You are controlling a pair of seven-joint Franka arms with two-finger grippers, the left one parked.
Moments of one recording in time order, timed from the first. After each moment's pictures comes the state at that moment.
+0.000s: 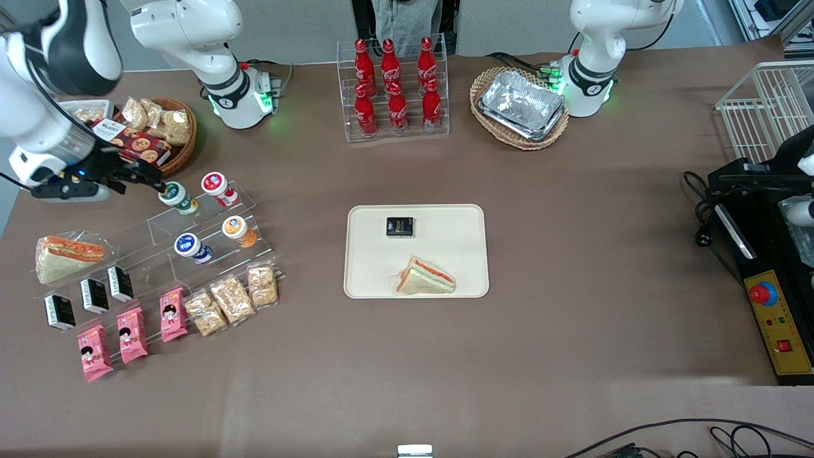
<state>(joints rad) 0.15 -0.35 -0.26 -2.37 -0.02 2.02 -0.04</state>
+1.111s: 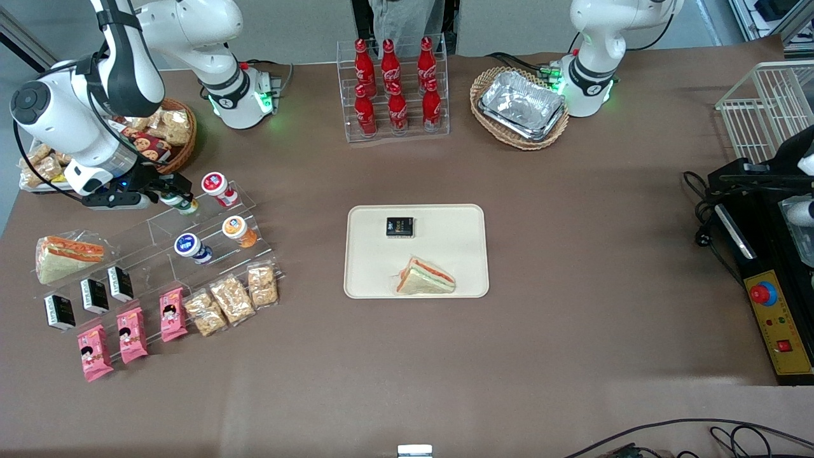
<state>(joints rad) 0.15 -0.34 -0.26 -2.57 -0.02 2.24 -0.04</state>
